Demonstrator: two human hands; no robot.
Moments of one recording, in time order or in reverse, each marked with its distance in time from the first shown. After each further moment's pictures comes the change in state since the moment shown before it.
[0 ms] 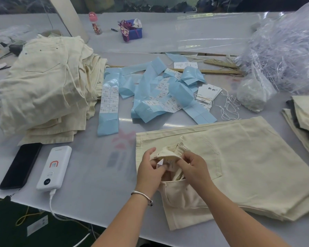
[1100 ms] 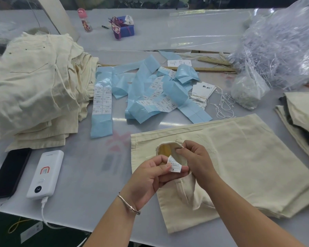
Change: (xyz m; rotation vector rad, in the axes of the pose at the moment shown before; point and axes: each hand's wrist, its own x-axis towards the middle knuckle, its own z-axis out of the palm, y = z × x) left_hand -0.015 0.042 -0.021 -0.557 -0.684 -0.202; right_hand 0.013 -0.026 -0.019 0.358 -0.057 0.055
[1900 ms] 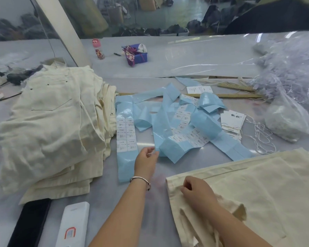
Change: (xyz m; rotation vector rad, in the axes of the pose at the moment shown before) left_hand 0.126 0.118 -0.170 0.600 0.730 0.194; right_hand 0.098 0.034 0.115 -0.899 -0.072 0.098
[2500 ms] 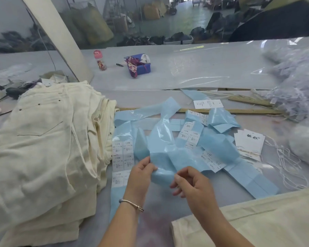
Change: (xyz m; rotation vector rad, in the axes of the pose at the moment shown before) left_hand 0.050 0.042 -0.007 -0.322 -0.187 0.083; right_hand 0.067 -0.079 -0.047 0.873 0.164 -0.086
